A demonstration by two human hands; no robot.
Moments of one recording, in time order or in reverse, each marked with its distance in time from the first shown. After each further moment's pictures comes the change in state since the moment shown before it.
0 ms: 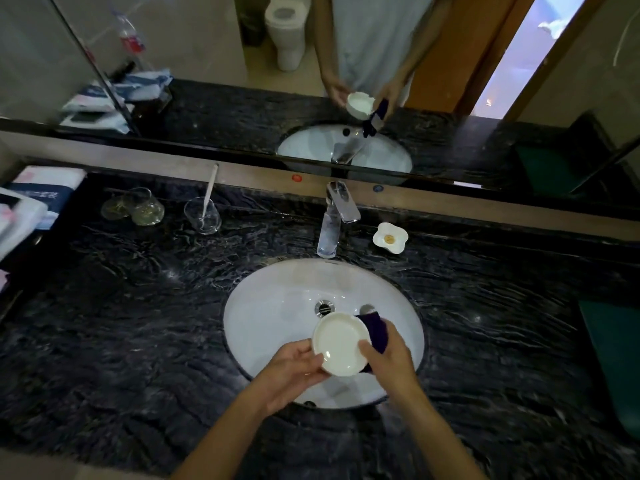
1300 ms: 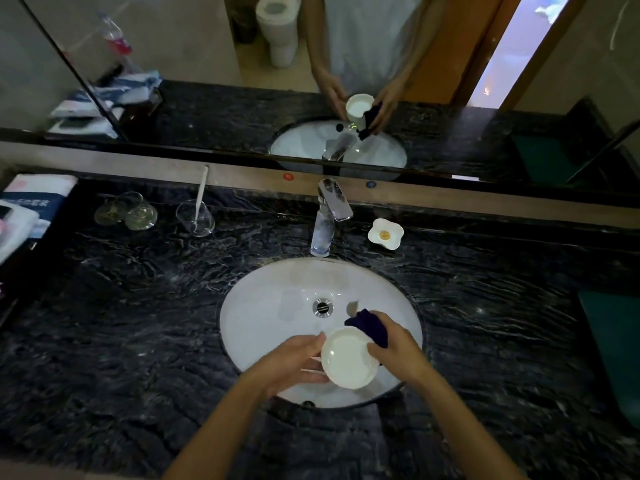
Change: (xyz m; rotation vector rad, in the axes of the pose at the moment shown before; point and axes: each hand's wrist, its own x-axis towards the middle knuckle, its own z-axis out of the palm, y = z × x) left_hand 0.019 0.019 0.007 0.328 0.051 -0.216; right_hand 0.029 0.003 -0.036 -0.254 -0.282 -0.091
